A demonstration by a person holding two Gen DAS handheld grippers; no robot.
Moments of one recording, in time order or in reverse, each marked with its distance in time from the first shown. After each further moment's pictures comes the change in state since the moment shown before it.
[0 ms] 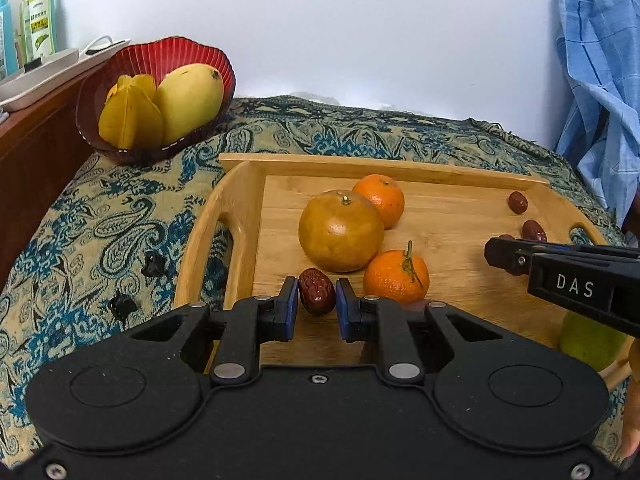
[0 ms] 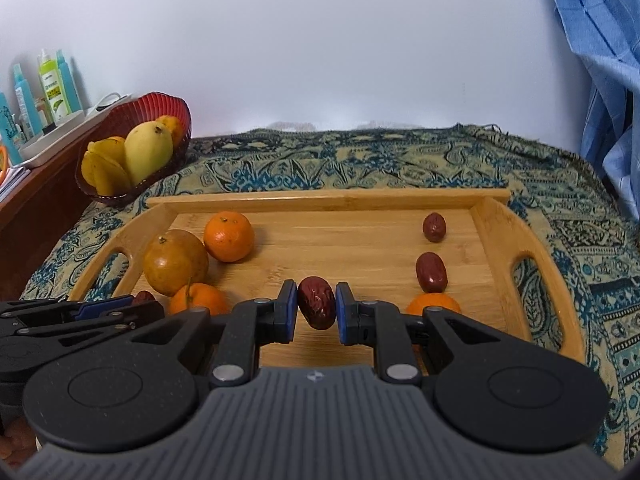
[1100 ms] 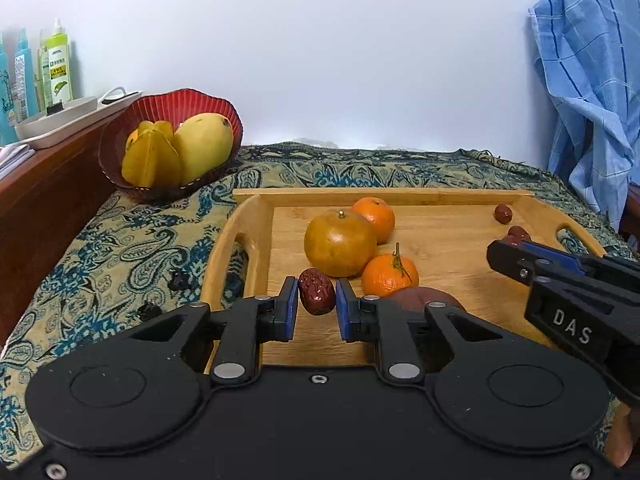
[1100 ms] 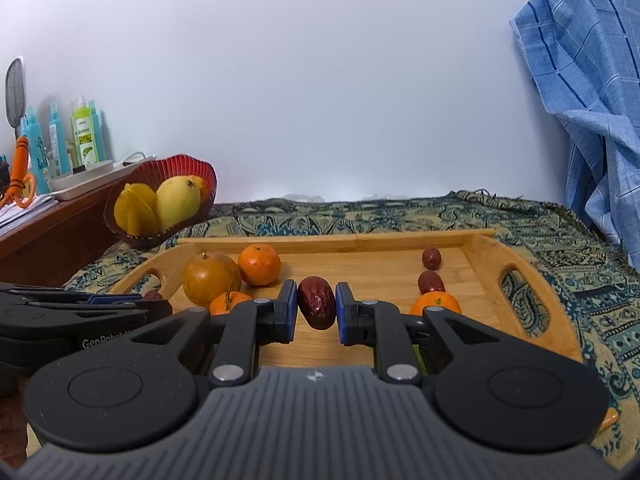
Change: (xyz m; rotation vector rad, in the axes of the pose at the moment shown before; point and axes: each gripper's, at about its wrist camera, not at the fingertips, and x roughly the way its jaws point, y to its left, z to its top) left arm -0.036 -0.004 -0.026 0.063 -0.174 0.026; right arm -0.044 0.019 -0.054 -0.026 -0.304 -0.007
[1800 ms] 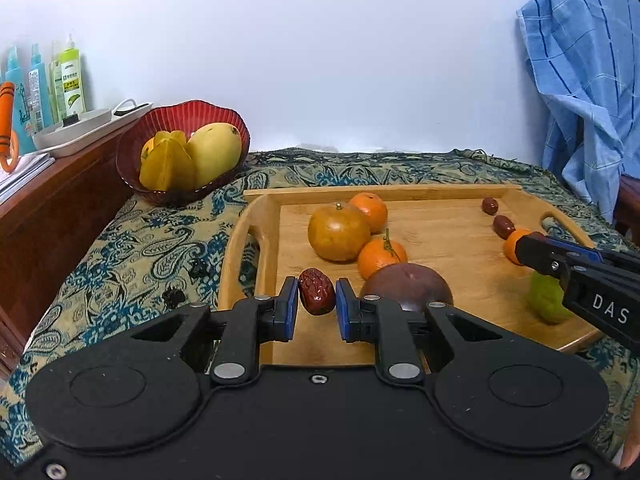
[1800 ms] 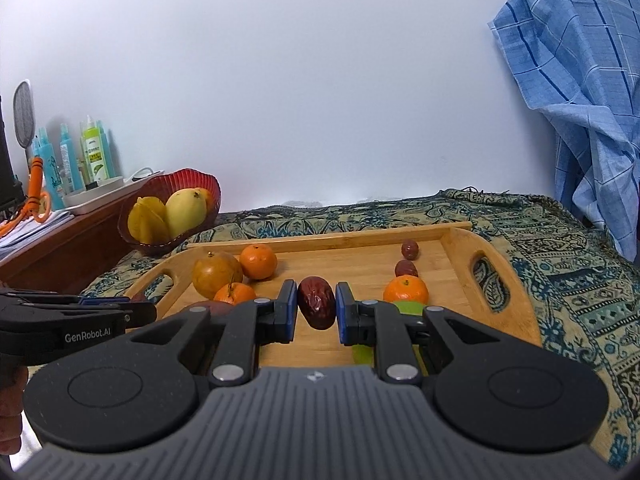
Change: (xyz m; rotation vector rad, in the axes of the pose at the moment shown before) left arm -0.039 -0.003 -0.012 0.028 -0.025 0.023; right arm -0.042 -0.020 -0.008 0.040 -0.032 0.028
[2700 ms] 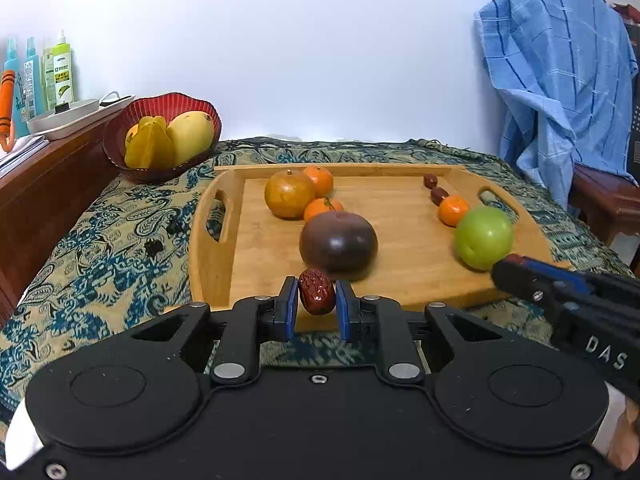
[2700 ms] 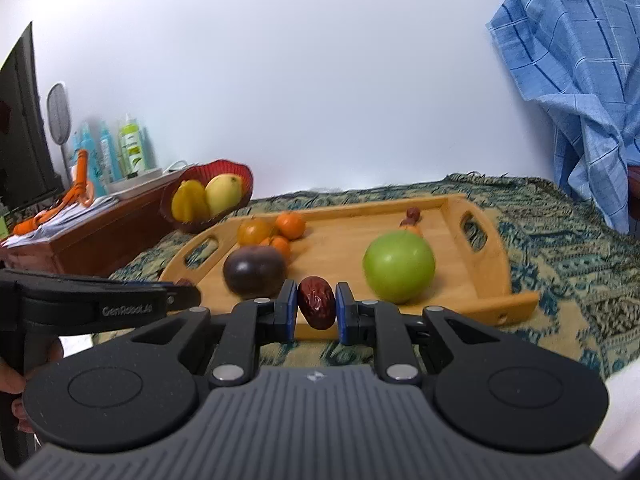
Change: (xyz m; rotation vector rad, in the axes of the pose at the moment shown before) left arm -0.065 -0.020 -0.036 -0.006 0.007 -0.088; right arm -0.080 -0.003 -0.034 0.007 -0.005 0.068
